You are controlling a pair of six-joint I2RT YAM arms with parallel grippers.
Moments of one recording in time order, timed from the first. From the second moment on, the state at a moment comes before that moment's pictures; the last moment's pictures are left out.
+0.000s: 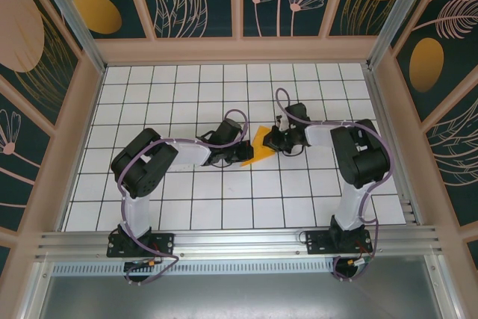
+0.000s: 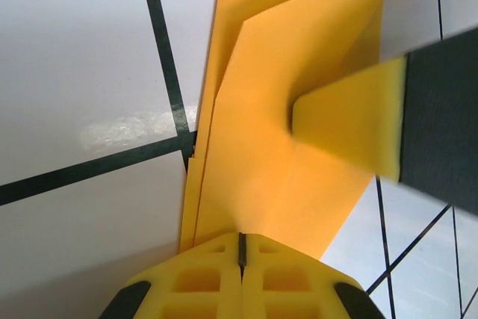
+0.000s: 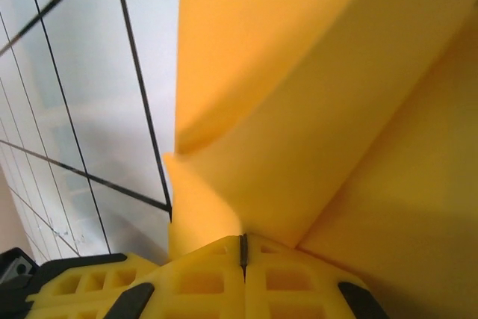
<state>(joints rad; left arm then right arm) -0.74 1.96 0.99 0.13 0.30 -0.79 0.34 1.87 0.94 -0.11 -0.58 0.66</state>
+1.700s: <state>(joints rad) -0.74 1.96 0.97 0.16 0.30 -0.79 0.18 1.88 1.06 -0.11 -0.48 0.64</state>
